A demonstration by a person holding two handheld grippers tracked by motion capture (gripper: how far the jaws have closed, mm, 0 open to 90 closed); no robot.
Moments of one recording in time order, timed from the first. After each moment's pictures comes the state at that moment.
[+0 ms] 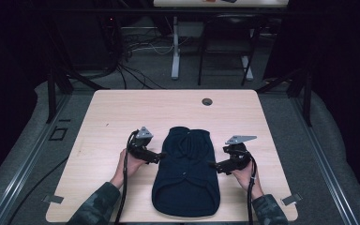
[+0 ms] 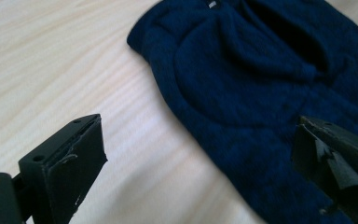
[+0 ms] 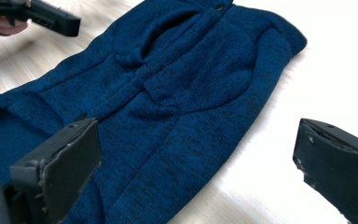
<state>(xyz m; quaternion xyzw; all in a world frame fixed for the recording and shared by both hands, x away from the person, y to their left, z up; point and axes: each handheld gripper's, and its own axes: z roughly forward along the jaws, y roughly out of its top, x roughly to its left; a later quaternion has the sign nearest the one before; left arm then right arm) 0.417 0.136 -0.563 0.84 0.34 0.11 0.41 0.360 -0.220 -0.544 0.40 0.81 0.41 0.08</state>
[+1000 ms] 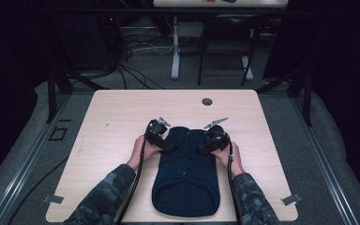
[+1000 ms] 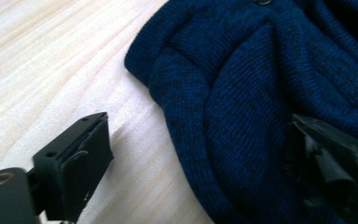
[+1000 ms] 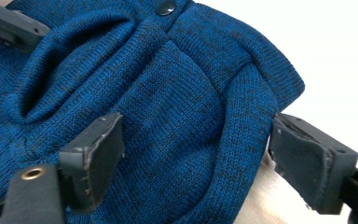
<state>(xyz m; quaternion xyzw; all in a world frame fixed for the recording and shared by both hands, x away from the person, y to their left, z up) 0.472 0.085 -0.575 0.88 0.35 0.09 0.31 0.444 -0.171 -0.567 0.43 0.85 0.31 0.09</state>
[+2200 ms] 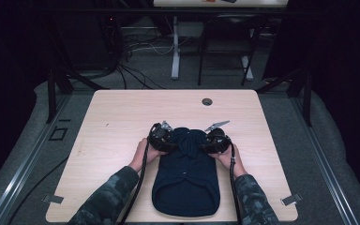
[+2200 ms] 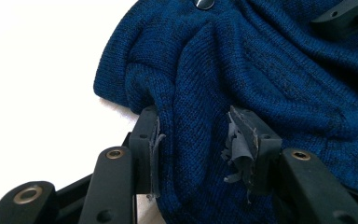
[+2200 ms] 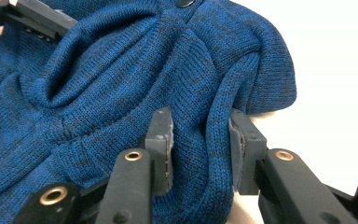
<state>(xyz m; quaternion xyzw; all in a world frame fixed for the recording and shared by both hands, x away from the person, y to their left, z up) 0.452 0.076 -0.570 0.88 0.32 0.10 0.32 0.435 -0.173 -0.569 0.41 0.85 0.33 0.09</state>
